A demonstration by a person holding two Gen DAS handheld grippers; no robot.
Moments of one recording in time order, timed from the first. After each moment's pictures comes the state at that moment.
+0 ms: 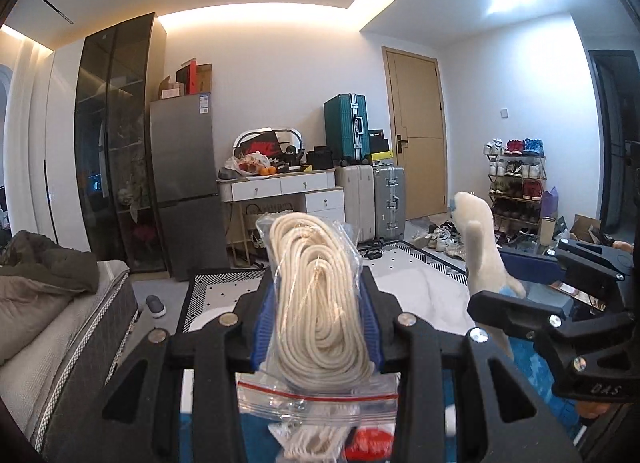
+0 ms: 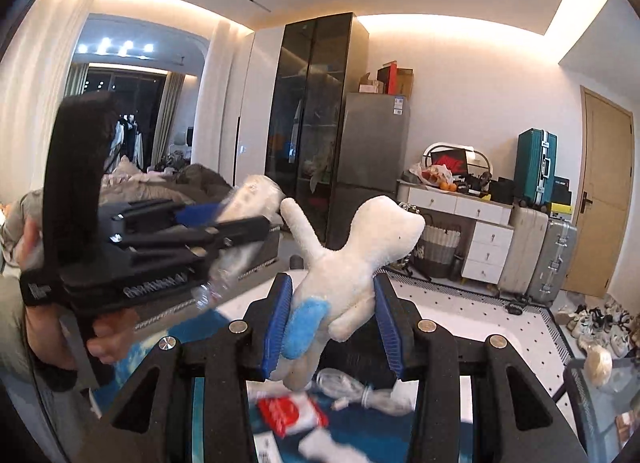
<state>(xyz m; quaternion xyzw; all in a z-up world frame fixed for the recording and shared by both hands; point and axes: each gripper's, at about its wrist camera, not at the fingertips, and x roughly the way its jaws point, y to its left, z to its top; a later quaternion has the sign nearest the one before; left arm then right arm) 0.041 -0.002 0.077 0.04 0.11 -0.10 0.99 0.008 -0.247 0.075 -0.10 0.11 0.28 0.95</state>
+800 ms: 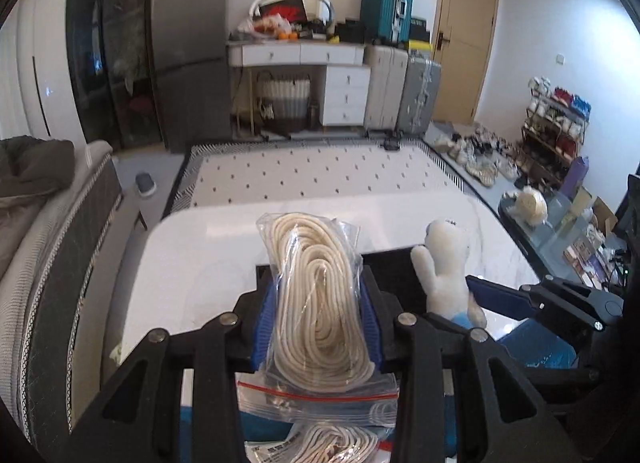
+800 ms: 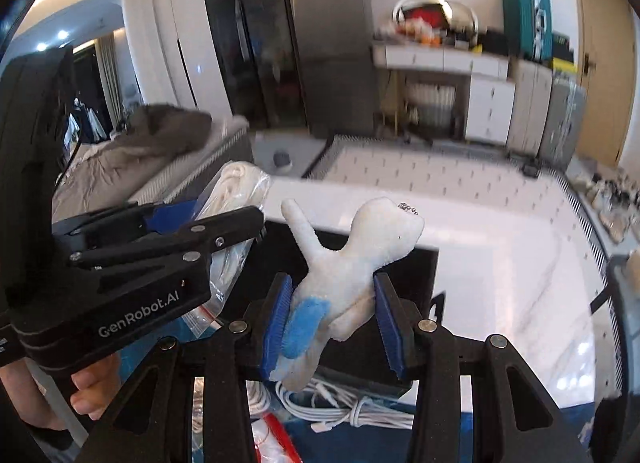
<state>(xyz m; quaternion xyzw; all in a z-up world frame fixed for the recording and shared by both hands) 0.258 -0.035 0.016 -0.02 0.36 -0.06 0.93 0.267 -0.197 0.004 -0.04 0.38 0.23 0.89</state>
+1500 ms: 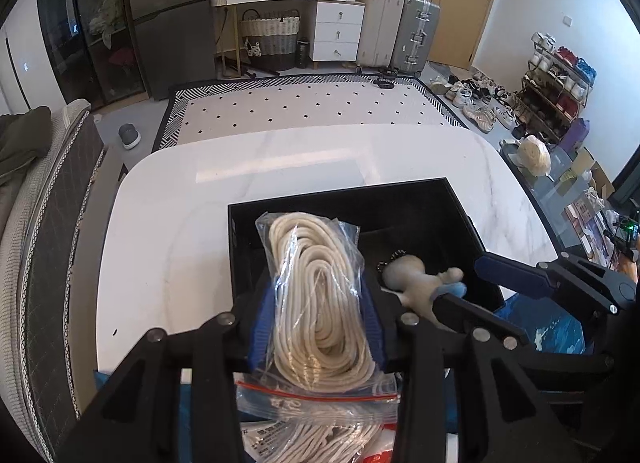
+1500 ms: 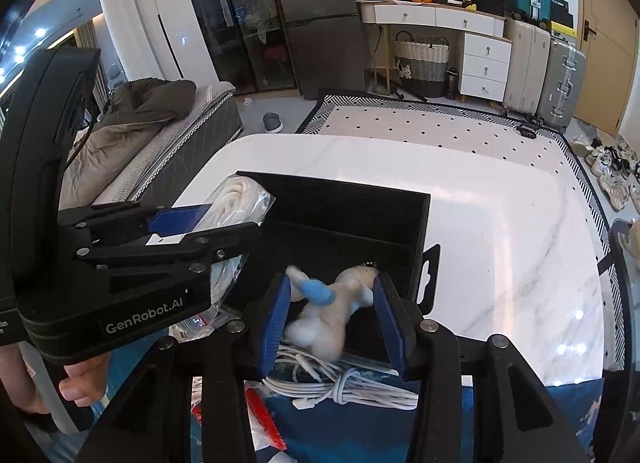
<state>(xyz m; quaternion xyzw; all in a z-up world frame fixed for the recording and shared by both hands) 0.269 -0.068 -0.031 -0.01 0.47 -0.08 0.88 0.266 -0.218 -0.036 -0.04 0.45 0.22 0.87</state>
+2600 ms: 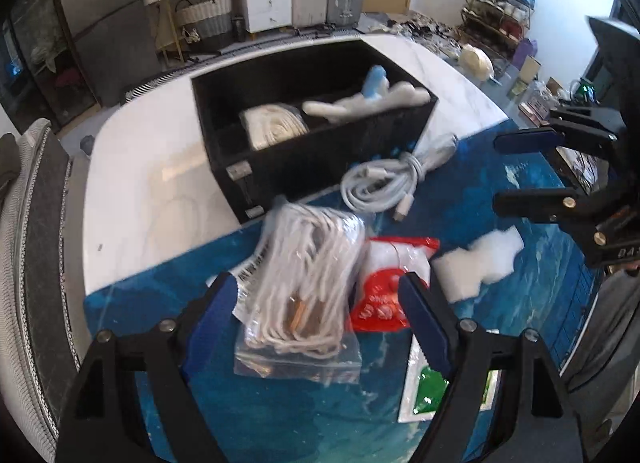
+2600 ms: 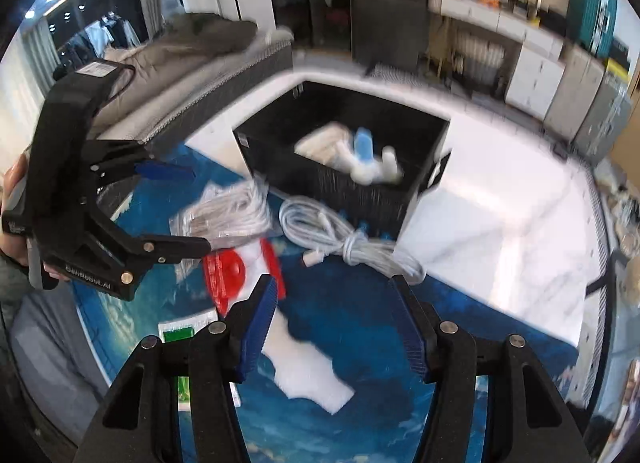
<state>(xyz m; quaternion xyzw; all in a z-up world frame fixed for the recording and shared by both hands) 0.154 -0.043 -0.053 0.08 0.51 -0.18 0.84 0.163 -0.258 -0.038 -0.15 0.49 0.30 0.80</state>
